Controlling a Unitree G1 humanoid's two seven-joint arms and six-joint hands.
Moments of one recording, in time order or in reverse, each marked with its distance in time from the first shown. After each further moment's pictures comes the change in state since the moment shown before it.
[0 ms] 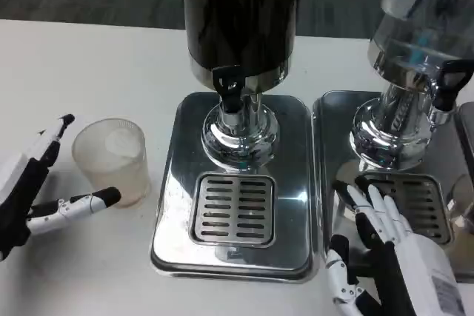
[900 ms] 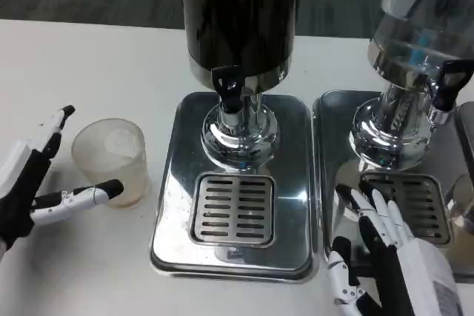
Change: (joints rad) left arm -0.062 0.000 -0.073 0.058 0.007 0.000 0.082; right arm -0.002 0.017 0.005 0.034 0.009 0.000 -0.034
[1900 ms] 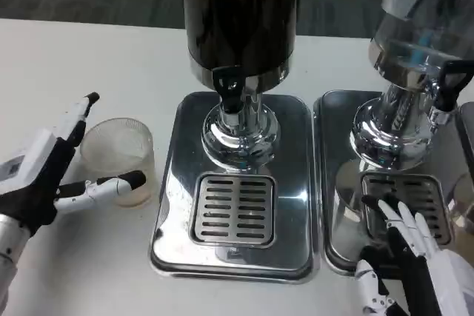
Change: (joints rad) left arm -0.052 -0.043 -0.045 0.015 0.034 -0.001 0.044; right arm 0.046 -0.056 -0.069 -0.010 0.077 -0.028 0.011
